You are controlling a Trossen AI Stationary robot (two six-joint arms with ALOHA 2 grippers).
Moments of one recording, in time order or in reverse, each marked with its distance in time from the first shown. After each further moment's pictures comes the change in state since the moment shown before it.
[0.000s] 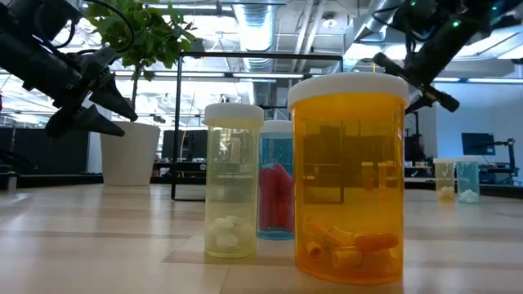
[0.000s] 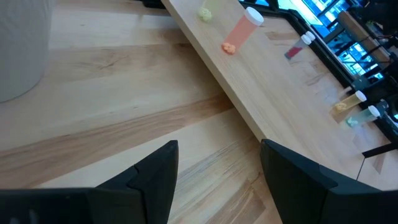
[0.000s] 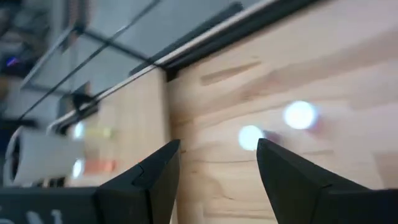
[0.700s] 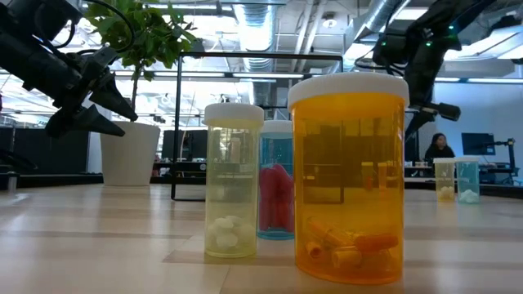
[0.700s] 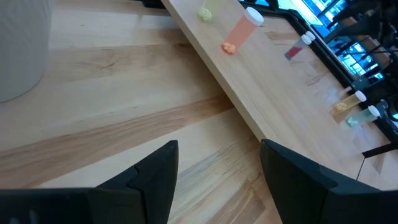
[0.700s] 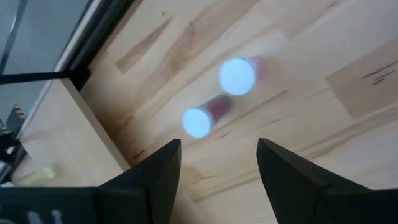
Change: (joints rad) left arm 0.000 0.000 0.000 0.000 0.000 0.000; right arm -0.187 0.272 0.131 -0.183 -0.263 0.254
